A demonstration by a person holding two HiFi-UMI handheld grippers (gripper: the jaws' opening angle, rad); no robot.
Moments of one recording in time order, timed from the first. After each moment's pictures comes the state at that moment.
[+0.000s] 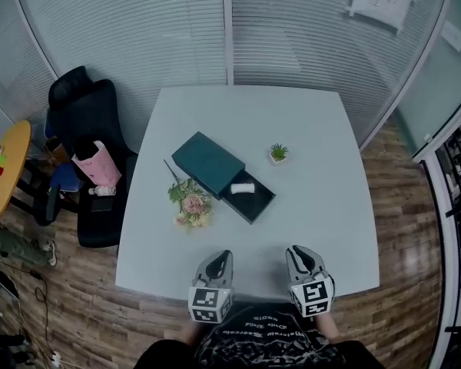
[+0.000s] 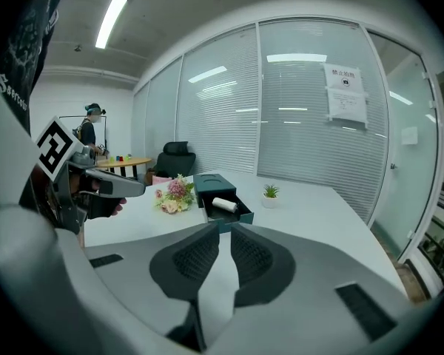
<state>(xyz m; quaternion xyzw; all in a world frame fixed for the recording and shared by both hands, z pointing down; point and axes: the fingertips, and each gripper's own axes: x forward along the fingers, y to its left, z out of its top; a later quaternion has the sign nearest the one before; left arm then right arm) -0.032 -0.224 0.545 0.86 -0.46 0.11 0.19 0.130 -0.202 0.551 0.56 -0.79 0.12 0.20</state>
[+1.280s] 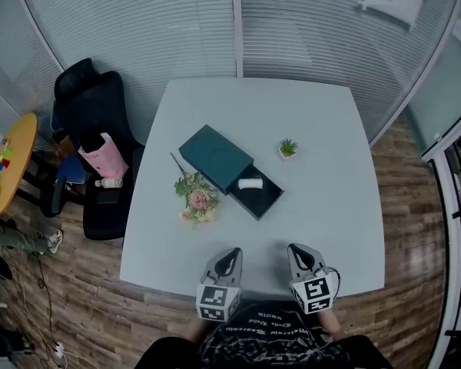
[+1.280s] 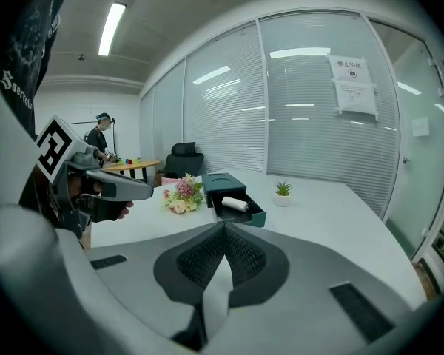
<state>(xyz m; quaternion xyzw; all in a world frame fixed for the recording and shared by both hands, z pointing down) -0.019 -0.222 0.554 0.87 -0.45 0.13 0.19 0.115 -0.213 0.562 0.53 -0.82 0.12 0.19</state>
